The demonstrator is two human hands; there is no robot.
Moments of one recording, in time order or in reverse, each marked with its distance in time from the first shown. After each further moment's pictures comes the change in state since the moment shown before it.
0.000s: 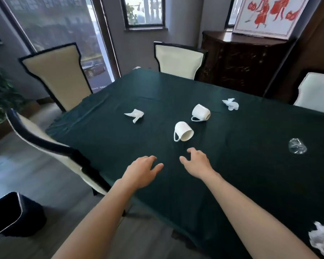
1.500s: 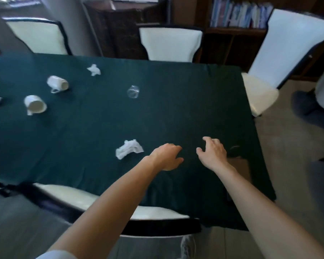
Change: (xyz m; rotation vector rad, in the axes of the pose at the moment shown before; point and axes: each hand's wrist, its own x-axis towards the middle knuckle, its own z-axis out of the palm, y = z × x) left_hand -0.204 0.703 0.326 0.262 -0.321 0.572; right_hand -0.337 0.678 -0.287 -0.013 0.293 0.361
